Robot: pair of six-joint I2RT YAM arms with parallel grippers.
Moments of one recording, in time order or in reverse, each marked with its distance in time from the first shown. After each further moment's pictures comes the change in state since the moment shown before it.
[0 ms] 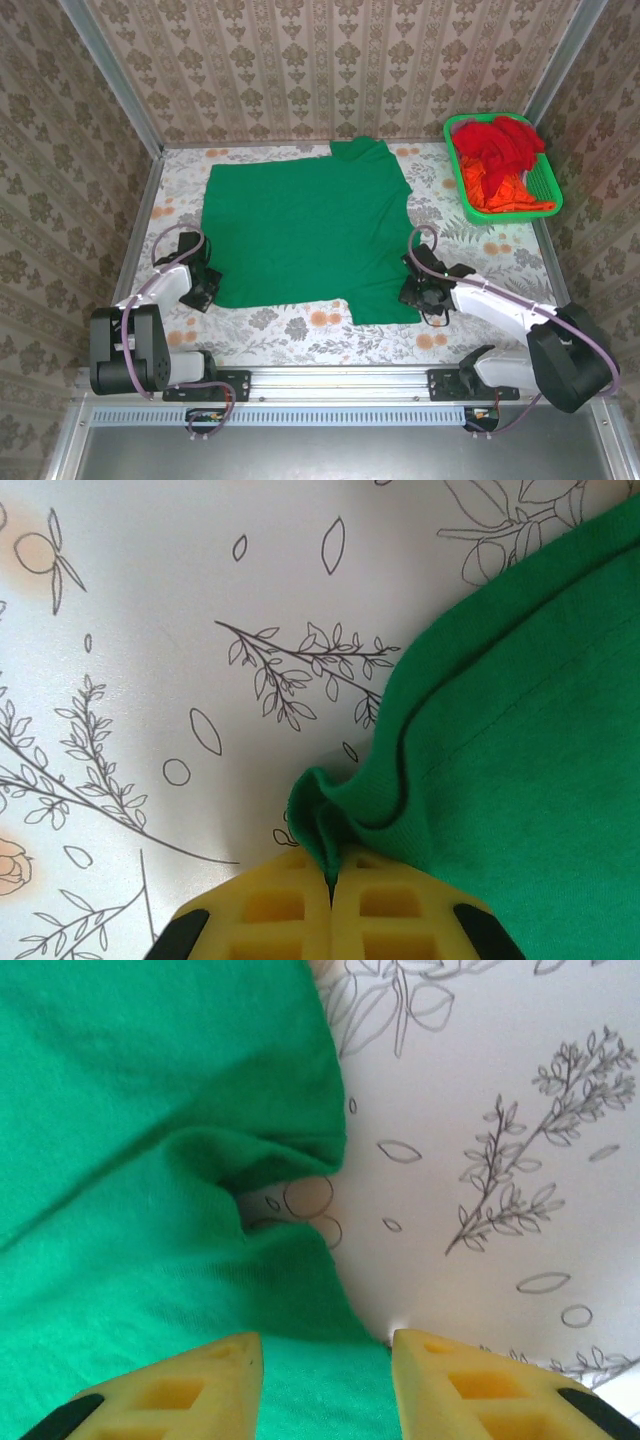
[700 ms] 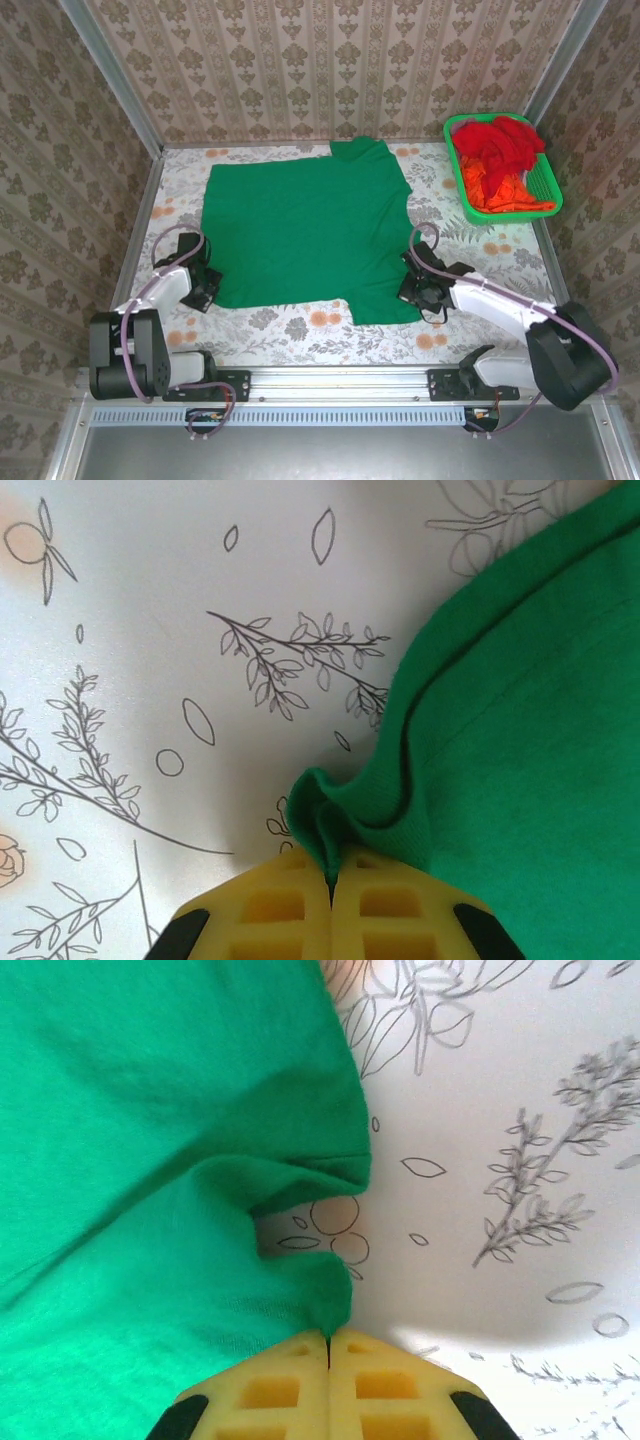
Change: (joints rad) left arm 0.000 -0.037 -0.010 0.005 0.013 0.000; right arm 0.002 -0.030 0.010 -0.004 -0.001 0.056
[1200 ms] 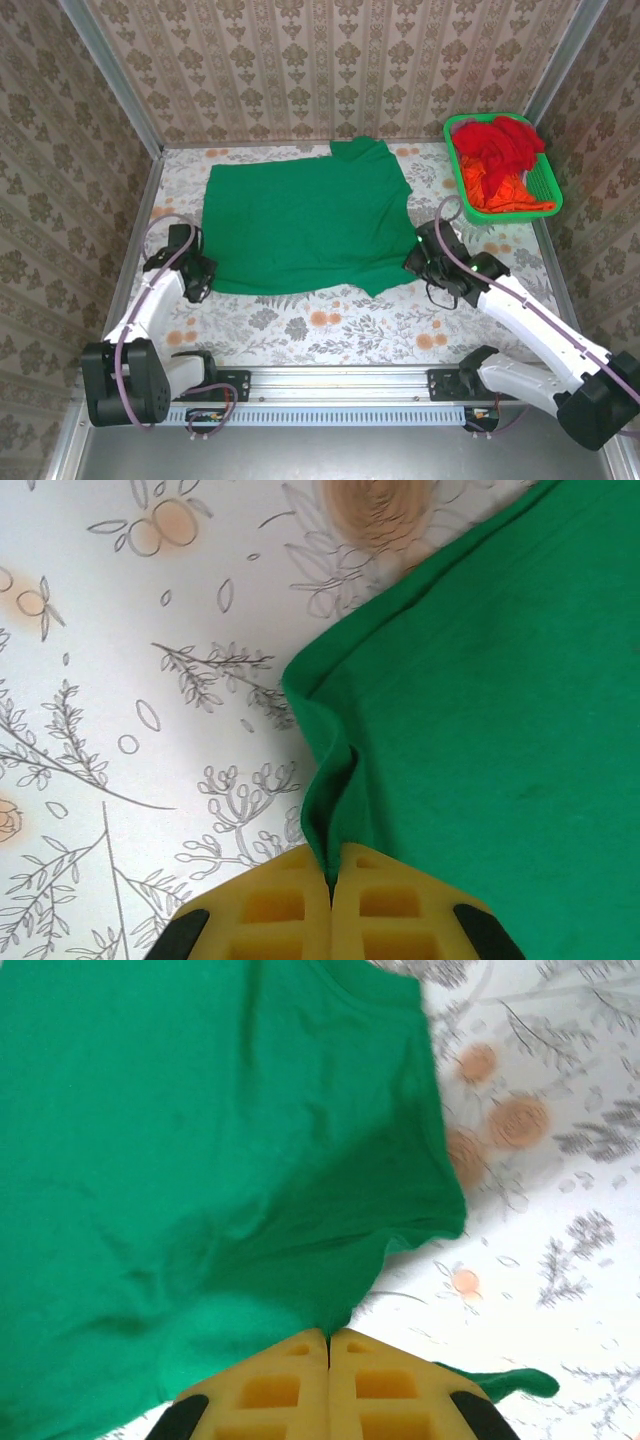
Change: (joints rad) left arm 0.000 -0.124 0.092 -0.084 0.011 0.000; right arm 0.014 -0.184 0.264 -0.150 0.113 0.010
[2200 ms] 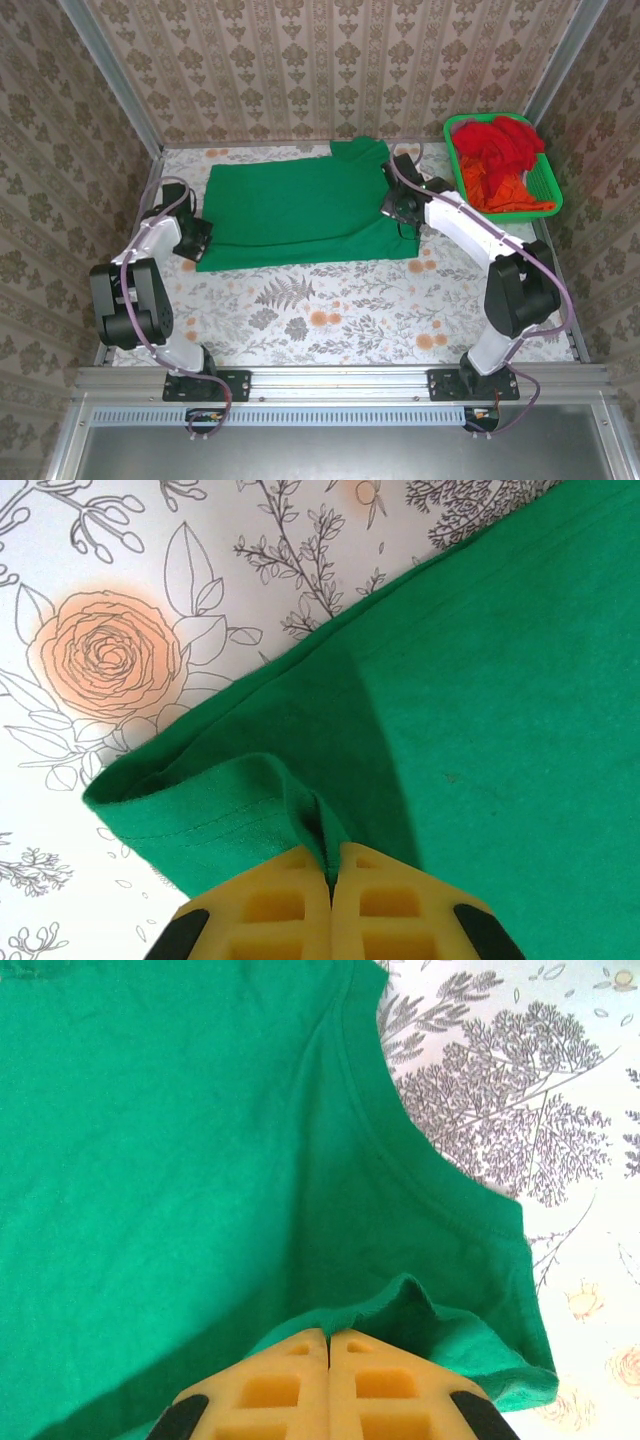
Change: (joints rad) left arm 0.079 0.435 0.359 0.052 0.099 0.045; right arm -0.123 0.662 0.537 -0.001 0.063 -0.130
